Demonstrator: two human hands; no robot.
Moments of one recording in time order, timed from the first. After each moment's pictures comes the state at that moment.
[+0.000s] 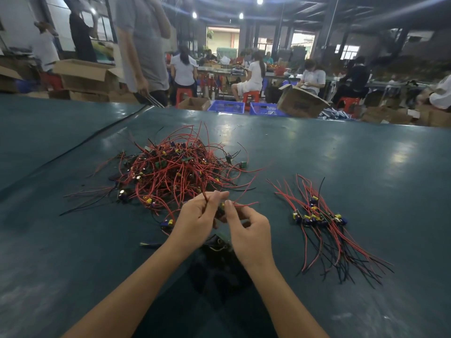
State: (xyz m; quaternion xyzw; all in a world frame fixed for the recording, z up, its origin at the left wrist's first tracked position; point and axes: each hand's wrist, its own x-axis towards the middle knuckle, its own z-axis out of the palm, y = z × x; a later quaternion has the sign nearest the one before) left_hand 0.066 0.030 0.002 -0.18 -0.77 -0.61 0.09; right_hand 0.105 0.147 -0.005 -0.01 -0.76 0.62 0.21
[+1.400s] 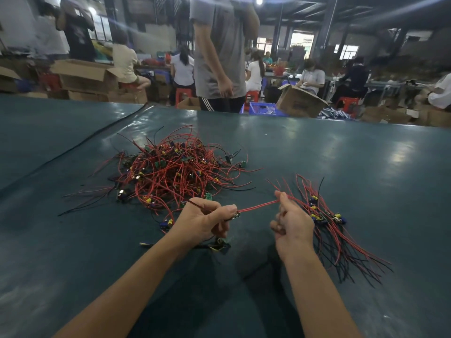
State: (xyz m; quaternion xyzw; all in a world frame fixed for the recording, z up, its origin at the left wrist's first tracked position) left_hand 0.079 0.029 0.021 -0.22 -0.69 -0.69 -0.06; right_hand 0.086 0.206 0.012 -0.25 -0.46 0.83 0.19
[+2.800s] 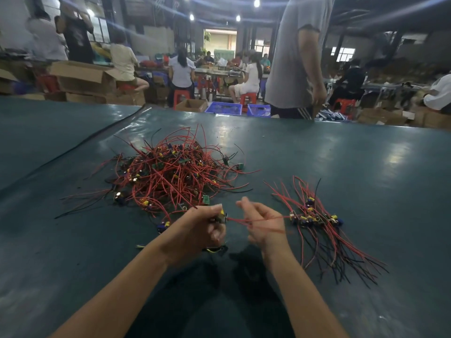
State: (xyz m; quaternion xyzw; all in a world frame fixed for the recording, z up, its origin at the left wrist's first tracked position) left_hand 0.079 0.019 0.014 -0.19 -0.54 -0.77 -0.28; right_hand 0.096 0.177 0.013 -0.10 -0.63 0.76 0.11
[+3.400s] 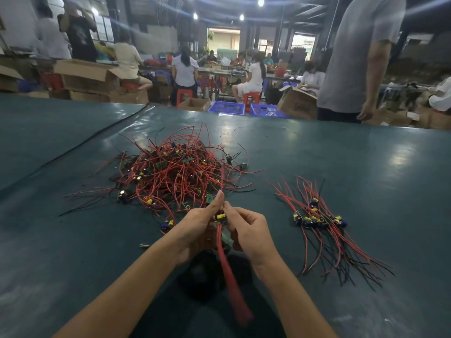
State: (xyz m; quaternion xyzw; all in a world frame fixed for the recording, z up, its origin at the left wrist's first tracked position) left_hand 0.067 0.026 0.009 -0.05 -0.61 -0.74 -0.26; right_hand 0.113 0.151 0.021 0.03 -0.66 0.75 0.04
